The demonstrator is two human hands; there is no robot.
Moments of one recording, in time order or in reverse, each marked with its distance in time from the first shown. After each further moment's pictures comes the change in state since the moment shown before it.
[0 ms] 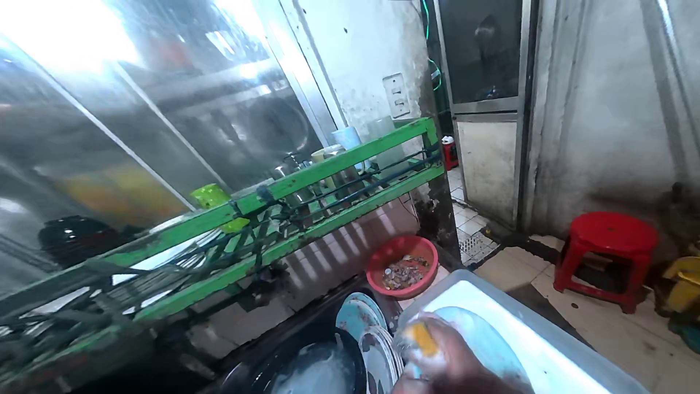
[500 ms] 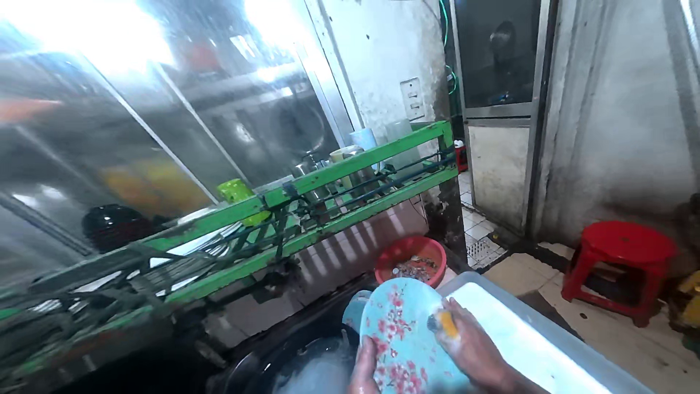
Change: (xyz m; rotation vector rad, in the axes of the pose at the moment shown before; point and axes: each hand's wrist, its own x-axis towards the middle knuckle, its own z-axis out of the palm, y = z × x) left_hand 0.010 0.021 -0.034 -0.512 0.180 0.332; right_hand -0.007 0.037 -0.002 -0.248 -0.173 0.272
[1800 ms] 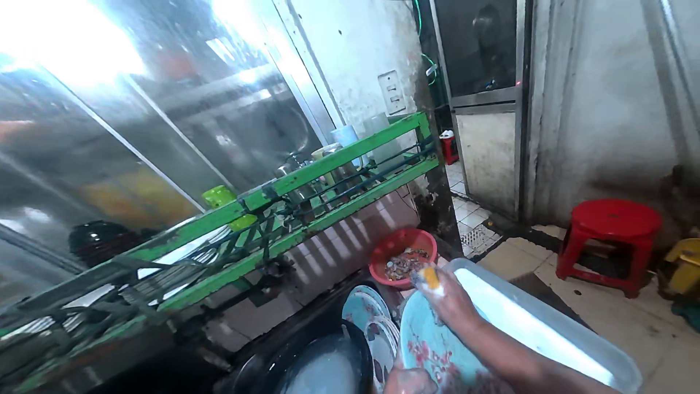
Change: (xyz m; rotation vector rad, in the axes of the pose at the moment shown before) left_hand -0.042 -0.018 0.018 0.448 -0.190 -0.263; right_hand 0.031 -0.034 -0.027 0.091 0.146 0.068
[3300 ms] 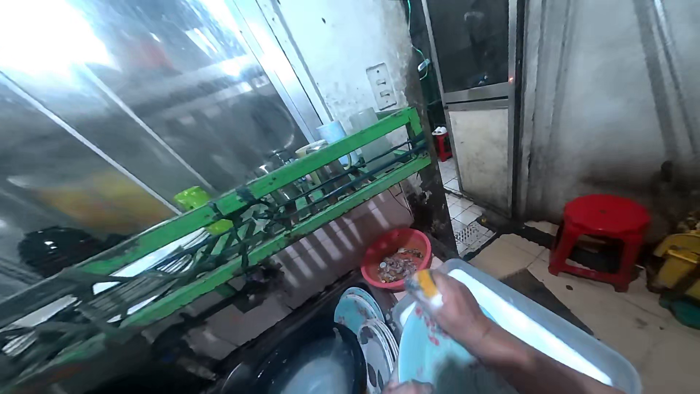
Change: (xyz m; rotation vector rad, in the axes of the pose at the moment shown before) left_hand 0.006 -0.011 -0.013 -0.065 -0.143 -0.004; right_hand -0.003 -0.003 -0.022 -0.056 0.019 -0.115
